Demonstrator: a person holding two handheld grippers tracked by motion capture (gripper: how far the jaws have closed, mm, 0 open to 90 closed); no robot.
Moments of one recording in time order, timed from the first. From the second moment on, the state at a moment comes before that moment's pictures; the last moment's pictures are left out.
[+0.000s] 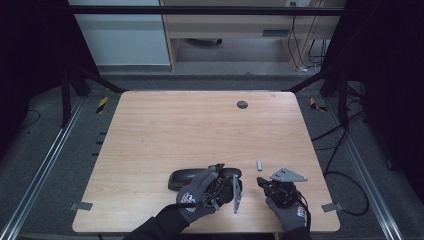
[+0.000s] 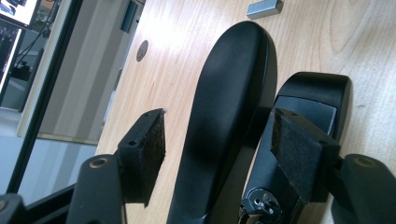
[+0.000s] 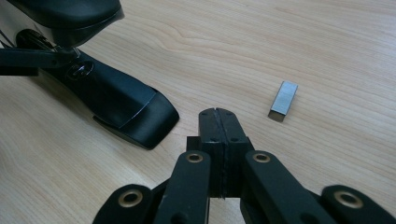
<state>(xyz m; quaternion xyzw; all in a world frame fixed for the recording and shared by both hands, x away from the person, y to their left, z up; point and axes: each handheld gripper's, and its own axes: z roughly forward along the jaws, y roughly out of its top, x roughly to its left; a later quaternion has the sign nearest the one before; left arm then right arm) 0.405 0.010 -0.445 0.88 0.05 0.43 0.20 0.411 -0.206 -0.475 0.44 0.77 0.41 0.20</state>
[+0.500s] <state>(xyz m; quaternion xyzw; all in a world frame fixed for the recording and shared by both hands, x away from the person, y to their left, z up) 0.402 0.007 -0.448 0.87 0.04 0.45 0.19 0.412 -0.199 -0.477 0.44 0.78 0.41 0.19</state>
